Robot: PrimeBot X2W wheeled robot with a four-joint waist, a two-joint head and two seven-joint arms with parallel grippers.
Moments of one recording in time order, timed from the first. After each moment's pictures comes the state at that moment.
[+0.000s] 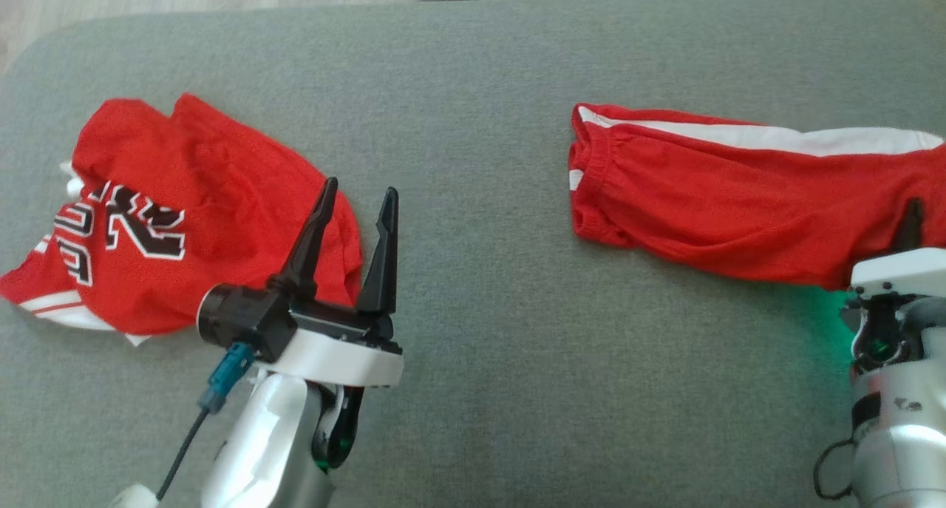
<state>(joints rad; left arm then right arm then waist) -0.30 0.04 -0.33 0.25 -0.30 -0.09 -0.26 -0.56 -0.11 -0.43 0.88 0.53 0.13 -0.14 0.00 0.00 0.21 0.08</state>
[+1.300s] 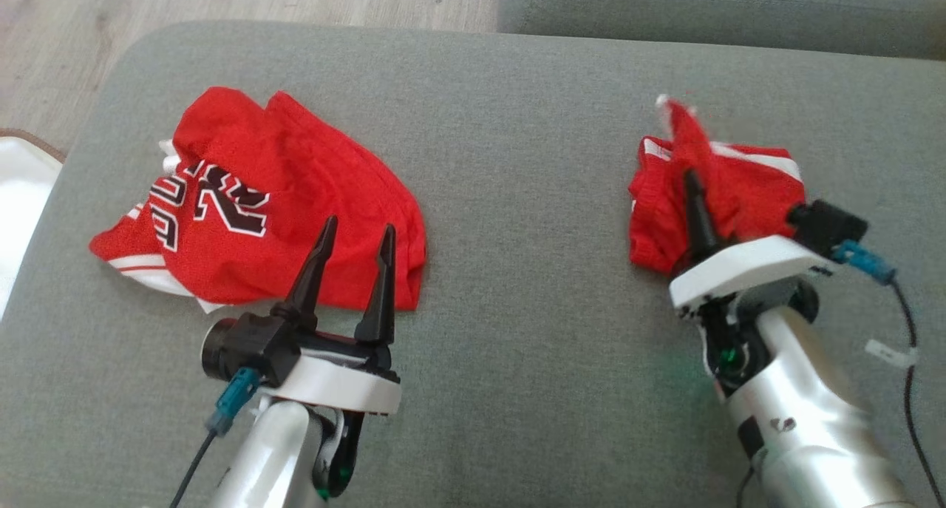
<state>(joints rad) -0.24 0.04 -0.33 0.28 -0.29 -0.08 -0.26 -0.50 -0.08 0.27 0.72 0.78 0.13 -0.17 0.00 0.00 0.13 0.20</state>
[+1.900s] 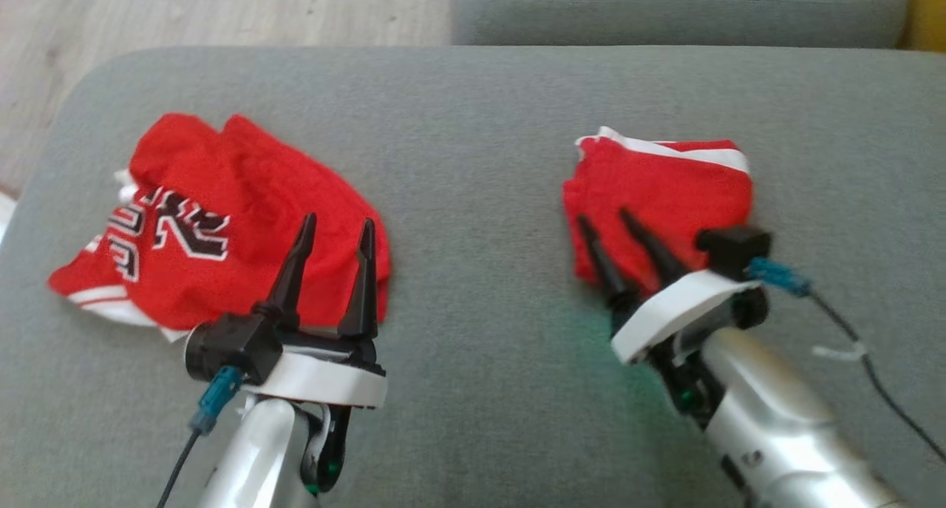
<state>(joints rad) -0.24 0.04 -0.29 0.28 -0.30 -0.07 -0.26 -0.51 -0.14 0.66 0.71 0.76 0.13 -0.23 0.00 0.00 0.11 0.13</state>
